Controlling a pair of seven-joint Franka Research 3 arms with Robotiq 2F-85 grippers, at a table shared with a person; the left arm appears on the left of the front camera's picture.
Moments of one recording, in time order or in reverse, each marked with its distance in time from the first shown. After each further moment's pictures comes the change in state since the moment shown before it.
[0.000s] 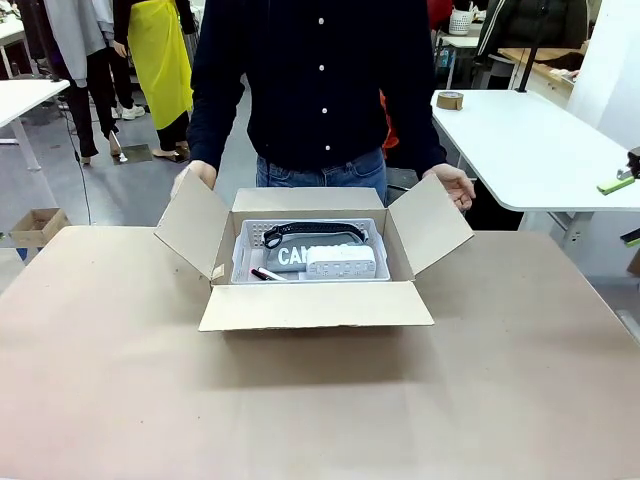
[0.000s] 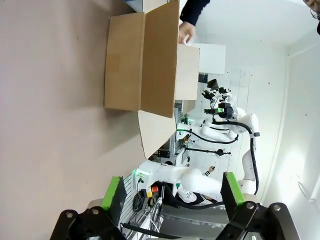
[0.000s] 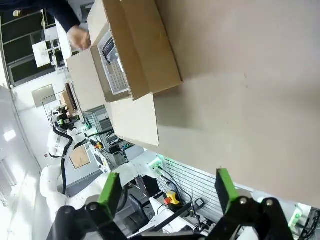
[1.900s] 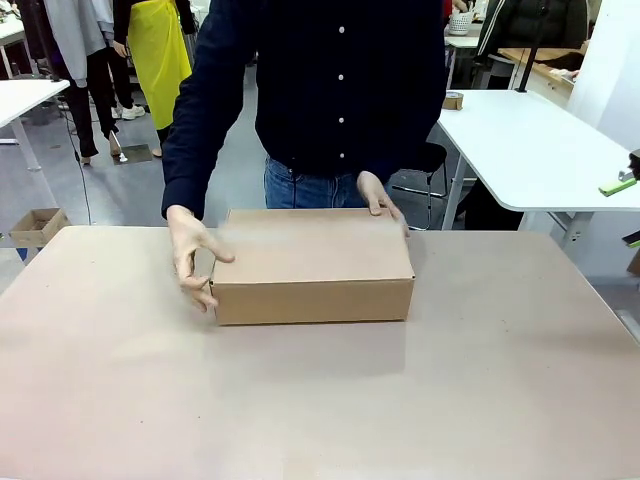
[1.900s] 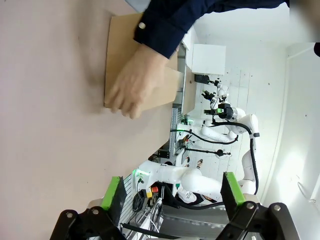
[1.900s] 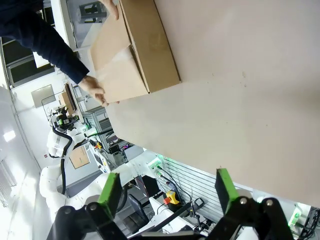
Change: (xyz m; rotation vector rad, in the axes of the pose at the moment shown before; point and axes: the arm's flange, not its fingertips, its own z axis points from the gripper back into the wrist) left arm 0.000 0.000 0.001 0.000 -0.001 0.001; right arm 0.000 -0.001 0.000 -0.002 0.001 -0.001
